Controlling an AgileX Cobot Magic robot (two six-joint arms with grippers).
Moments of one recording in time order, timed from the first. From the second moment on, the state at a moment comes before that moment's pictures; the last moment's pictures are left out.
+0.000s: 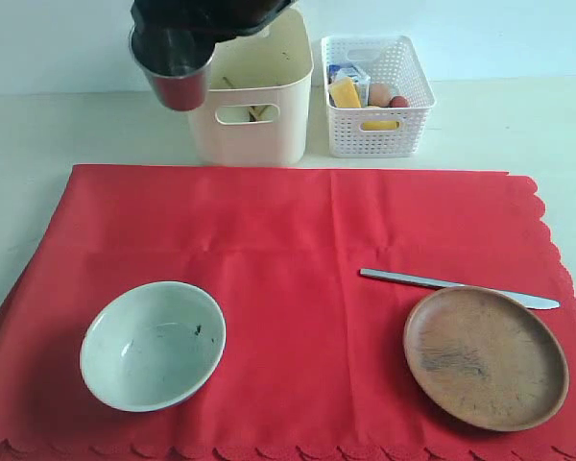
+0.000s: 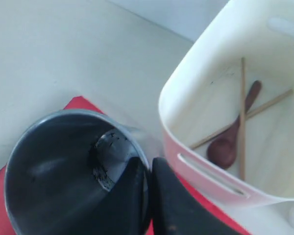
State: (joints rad) left arm 0.04 0.24 0.00 0.02 0.16 -0.06; right arm 0.69 1.98 -1.78 -0.02 0.62 0.11
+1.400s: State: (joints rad) left arm 0.04 0.24 0.00 0.02 0.16 -0.06; right arm 0.53 2.13 -1.78 -0.26 0.49 0.37
